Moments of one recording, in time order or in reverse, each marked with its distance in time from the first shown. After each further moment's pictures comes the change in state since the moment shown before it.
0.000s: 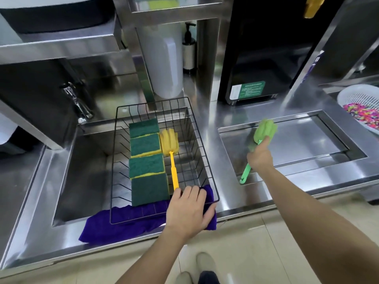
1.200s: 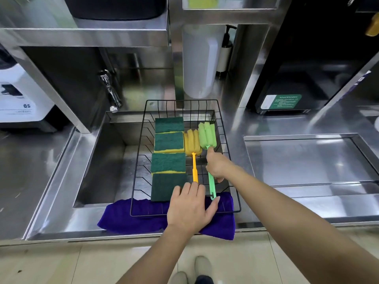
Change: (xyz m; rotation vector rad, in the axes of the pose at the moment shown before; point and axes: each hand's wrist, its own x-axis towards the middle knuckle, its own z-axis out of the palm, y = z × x) left_hand -0.004 -0.030 -0.004 -0.026 0.112 -0.269; right_hand -0.083 -0.121 0.079 -0.573 -0.598 -0.468
